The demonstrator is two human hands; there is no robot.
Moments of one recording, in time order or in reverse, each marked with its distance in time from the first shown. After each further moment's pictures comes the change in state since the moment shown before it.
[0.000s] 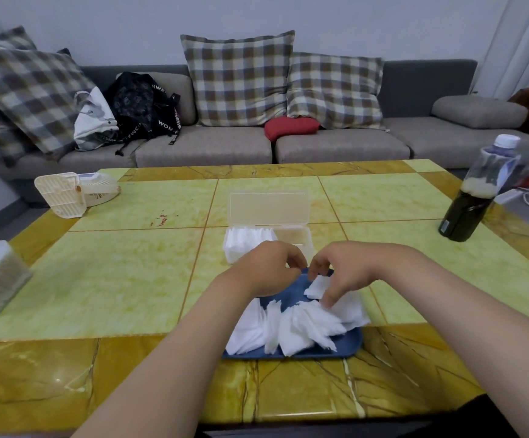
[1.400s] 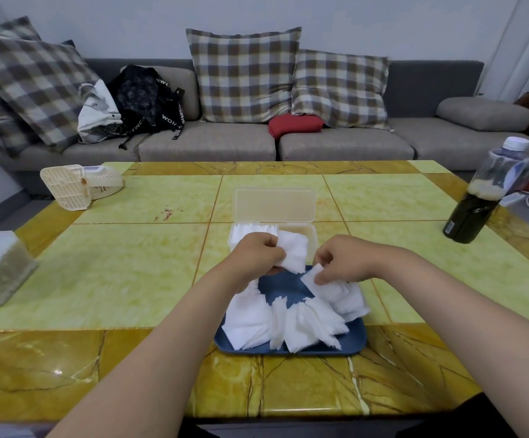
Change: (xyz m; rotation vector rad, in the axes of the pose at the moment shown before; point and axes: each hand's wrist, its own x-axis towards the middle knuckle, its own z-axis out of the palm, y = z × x) left_hand -0.004 -0.015 -0.010 -0.649 0.149 -0.358; right_hand 0.009 -0.006 0.005 0.172 0.123 0.082
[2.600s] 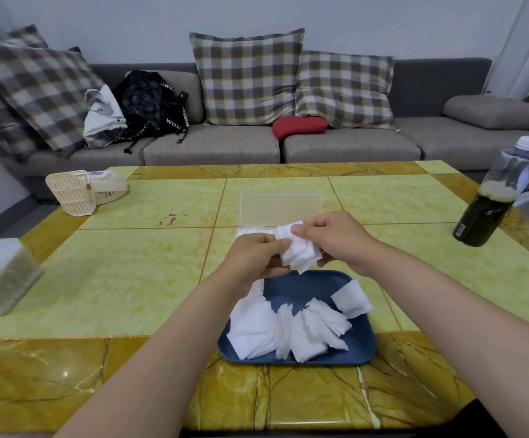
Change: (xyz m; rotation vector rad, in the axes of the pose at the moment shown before) left_hand 0.001 0.002 -0.008 -0.399 0.001 -0.047; right_hand 0.021 -0.026 0.000 0.845 0.326 -0.086
